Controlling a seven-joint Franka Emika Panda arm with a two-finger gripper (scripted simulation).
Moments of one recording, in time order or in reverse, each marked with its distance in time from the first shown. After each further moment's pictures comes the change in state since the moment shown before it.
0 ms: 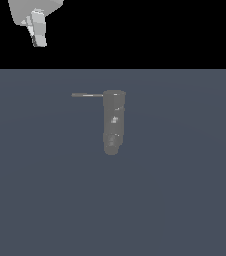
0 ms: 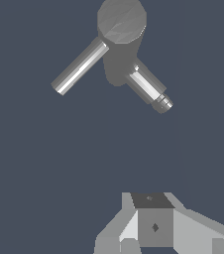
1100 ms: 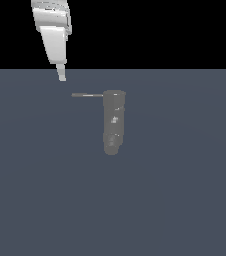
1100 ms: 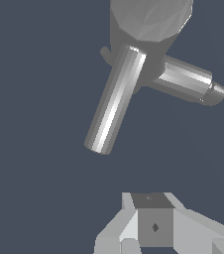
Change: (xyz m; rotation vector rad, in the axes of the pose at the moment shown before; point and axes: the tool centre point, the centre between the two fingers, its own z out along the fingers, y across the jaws) arm 0.071 -0.088 0.079 -0.008 0.004 0.430
